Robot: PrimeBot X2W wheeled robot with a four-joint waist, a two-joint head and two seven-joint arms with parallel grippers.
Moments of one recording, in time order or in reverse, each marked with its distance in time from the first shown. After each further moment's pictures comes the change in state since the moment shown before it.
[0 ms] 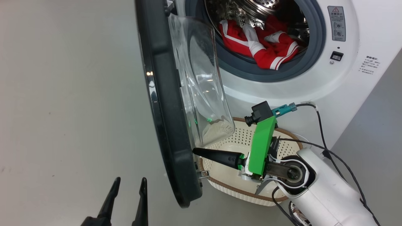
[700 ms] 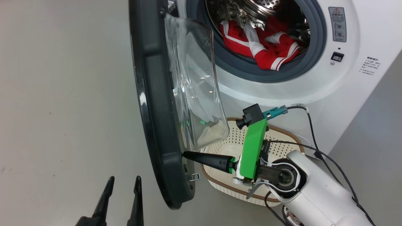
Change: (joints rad) left arm 0.001 0.000 0.018 -0.008 -0.002 0.017 0.000; right arm -0.021 0.002 0.074 -0.005 0.054 0.000 -0.056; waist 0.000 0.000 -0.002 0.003
